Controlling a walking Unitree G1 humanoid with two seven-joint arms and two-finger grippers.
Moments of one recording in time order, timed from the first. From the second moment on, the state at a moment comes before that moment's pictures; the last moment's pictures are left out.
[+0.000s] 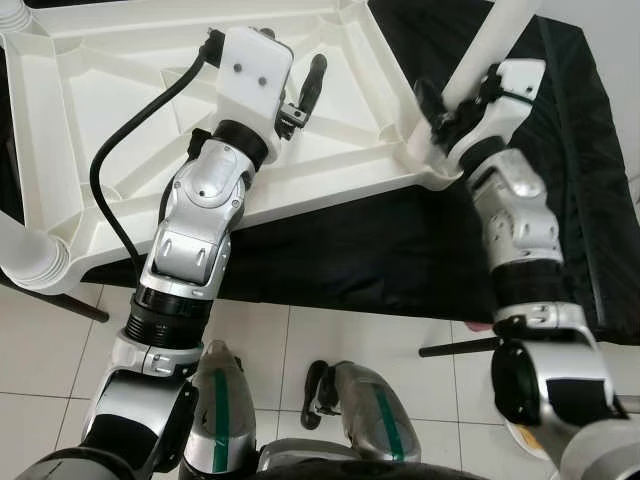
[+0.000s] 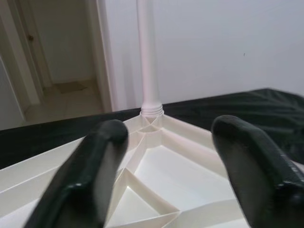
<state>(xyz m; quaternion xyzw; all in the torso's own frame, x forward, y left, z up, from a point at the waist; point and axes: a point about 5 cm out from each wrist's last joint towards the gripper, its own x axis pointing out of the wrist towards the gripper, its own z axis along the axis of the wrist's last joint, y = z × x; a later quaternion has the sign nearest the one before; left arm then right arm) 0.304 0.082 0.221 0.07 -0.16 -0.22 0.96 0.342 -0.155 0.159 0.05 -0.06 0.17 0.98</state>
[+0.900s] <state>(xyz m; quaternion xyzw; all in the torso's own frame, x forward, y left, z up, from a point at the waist) 0.291 0.041 0.262 -0.07 -0.16 -0.37 0.92 0.327 -0.149 0.175 -0.05 -0.06 0.33 0.94</state>
